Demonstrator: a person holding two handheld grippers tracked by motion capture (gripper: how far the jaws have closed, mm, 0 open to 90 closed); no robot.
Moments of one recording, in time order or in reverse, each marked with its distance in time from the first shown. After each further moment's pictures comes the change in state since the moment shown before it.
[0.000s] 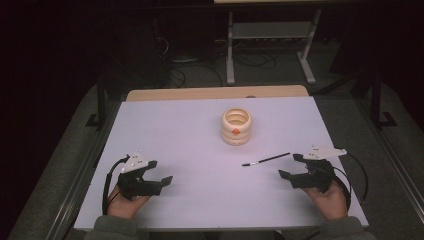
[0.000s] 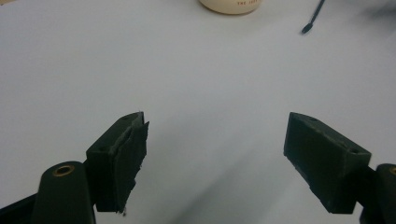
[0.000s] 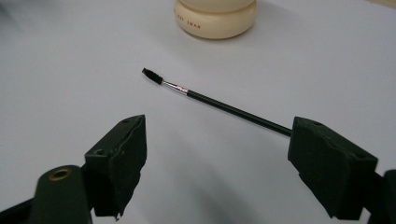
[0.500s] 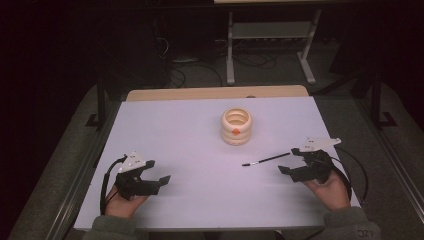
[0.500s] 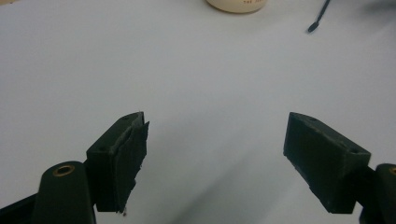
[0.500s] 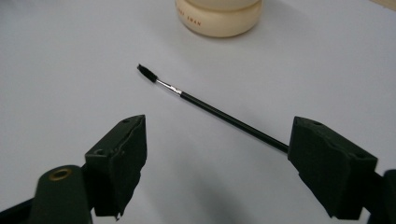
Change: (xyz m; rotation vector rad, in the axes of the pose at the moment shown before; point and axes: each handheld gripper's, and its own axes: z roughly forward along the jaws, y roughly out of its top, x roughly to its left) left arm 0.004 -0.002 -0.002 -0.005 0.012 -0.003; right arm -0.012 0.022 0.006 0.086 0.024 -0.083
